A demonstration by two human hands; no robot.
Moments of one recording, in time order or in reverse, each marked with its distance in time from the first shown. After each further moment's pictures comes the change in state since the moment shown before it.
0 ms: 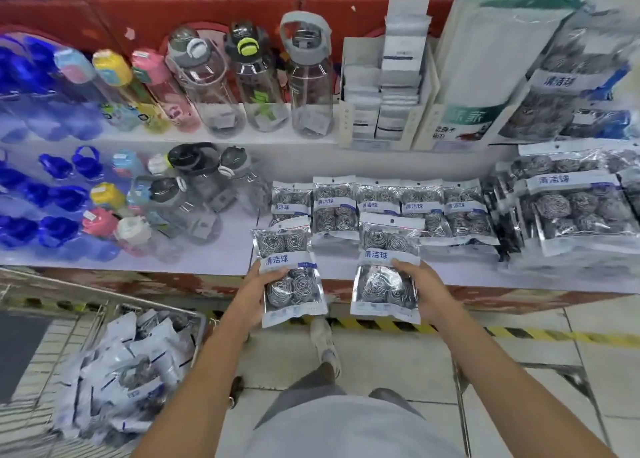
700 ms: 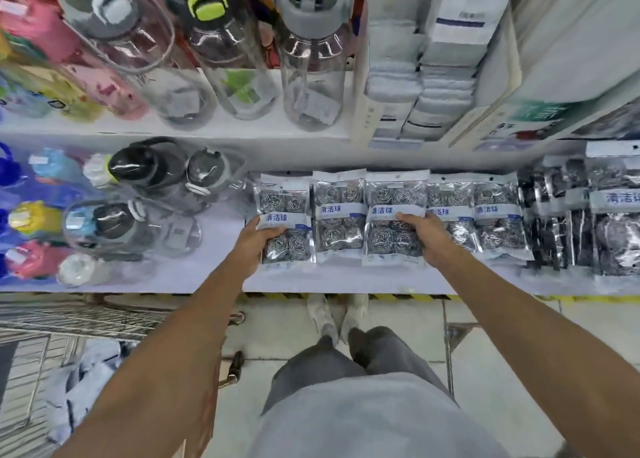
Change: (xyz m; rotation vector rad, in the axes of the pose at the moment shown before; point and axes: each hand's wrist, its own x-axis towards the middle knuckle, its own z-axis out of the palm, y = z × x) left_hand 0.208 0.110 0.021 0.201 0.034 -0.125; right_hand 0.191 -0.106 0.059 -0.141 0.168 0.125
